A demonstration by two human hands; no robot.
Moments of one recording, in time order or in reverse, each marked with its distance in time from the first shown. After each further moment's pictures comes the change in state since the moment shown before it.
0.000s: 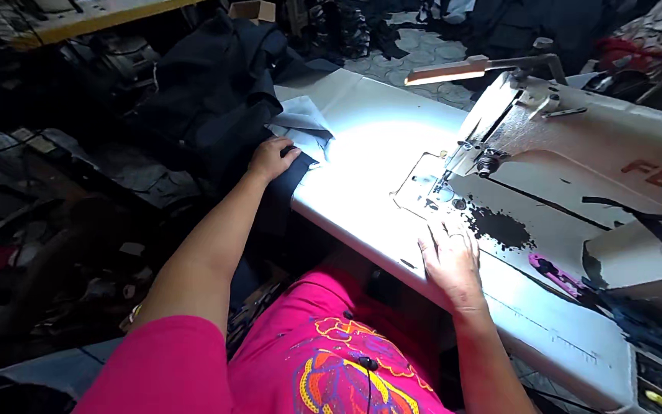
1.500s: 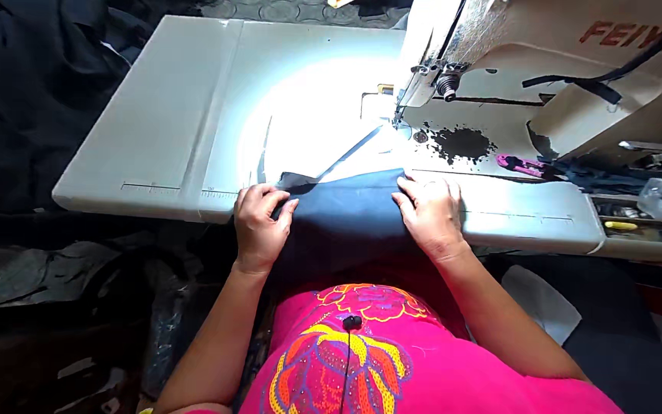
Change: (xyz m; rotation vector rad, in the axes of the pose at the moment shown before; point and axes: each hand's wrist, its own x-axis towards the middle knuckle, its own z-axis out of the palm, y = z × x) left_hand -0.101 0.078 0.033 -0.257 0.128 0.348; right_hand -0.016 -0.067 0.002 -0.142 0.178 0.187
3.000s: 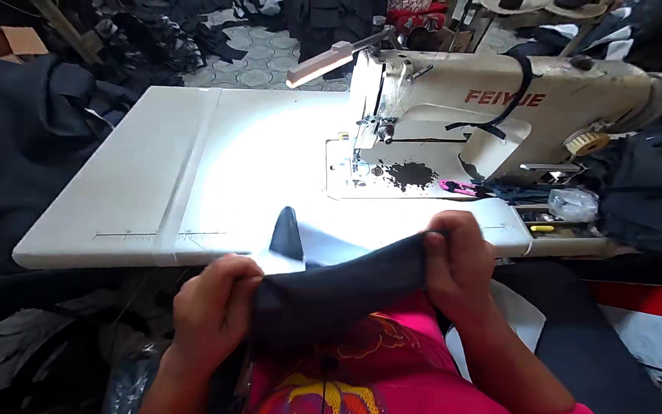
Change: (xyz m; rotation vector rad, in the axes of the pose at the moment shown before) left_hand -0.004 0.056 -0.080 -0.309 -0.028 0.365; right_hand -0.038 -0.033 -0.097 0.432 0.394 -0.280
